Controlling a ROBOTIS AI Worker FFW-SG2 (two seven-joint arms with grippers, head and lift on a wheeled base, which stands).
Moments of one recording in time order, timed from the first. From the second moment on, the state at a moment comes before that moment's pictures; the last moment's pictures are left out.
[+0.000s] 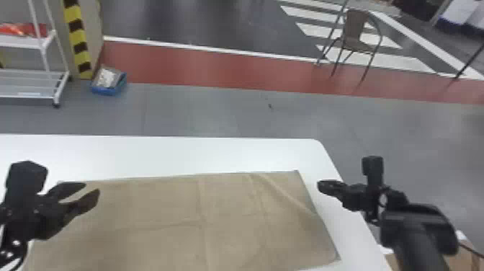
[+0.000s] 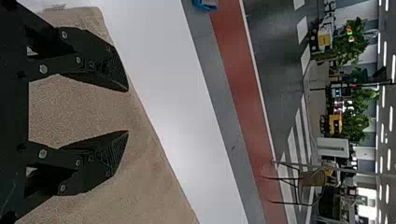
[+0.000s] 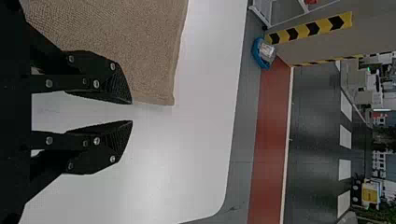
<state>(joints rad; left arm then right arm) 0.00 0.20 -0.05 -1.48 -0.09 0.37 -0.48 -0.34 -0.36 -0.51 -0.78 0.32 0.15 0.82</state>
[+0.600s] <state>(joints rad) 0.01 0.20 -0.08 -1.38 -0.11 0.29 -0.46 -0.31 -0.33 -0.46 -0.82 0.34 0.19 0.82</state>
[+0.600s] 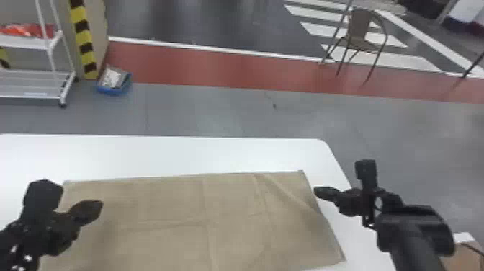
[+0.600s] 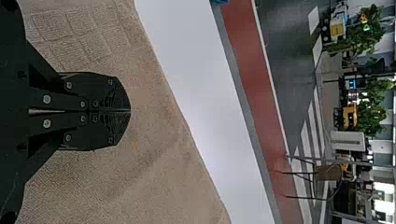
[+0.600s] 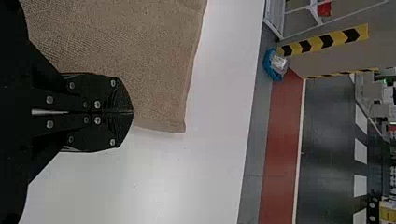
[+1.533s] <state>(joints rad) 0.00 0.22 -0.10 -1.32 -0.17 0.28 -0.43 -0.28 -0.32 -0.39 -0.83 0.34 0.22 0.82</state>
